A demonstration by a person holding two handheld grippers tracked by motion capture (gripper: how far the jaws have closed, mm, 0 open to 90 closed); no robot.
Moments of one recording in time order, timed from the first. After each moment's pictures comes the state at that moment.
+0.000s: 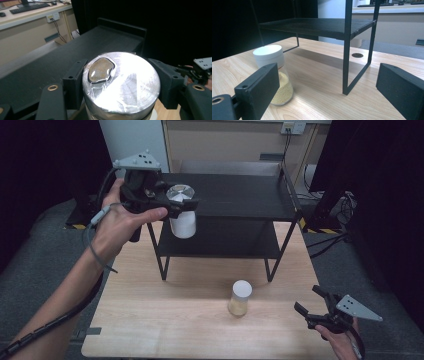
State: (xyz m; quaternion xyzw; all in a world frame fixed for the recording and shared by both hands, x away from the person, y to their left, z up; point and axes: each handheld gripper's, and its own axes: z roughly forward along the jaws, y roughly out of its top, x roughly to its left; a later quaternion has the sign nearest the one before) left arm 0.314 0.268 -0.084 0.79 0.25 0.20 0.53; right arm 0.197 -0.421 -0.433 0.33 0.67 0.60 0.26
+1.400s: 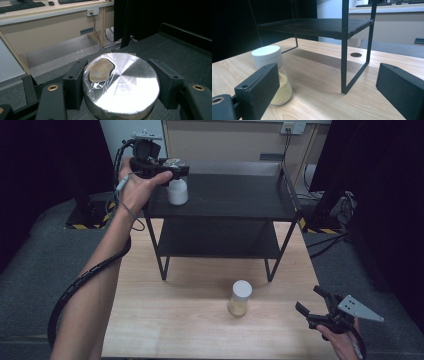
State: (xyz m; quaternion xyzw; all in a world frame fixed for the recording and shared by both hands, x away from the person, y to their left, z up) left arm 0.401 0.264 -0.109 0.73 0.37 0.25 0.52; right arm 0.195 -0.424 -0.435 0.34 0.67 0.61 0.26
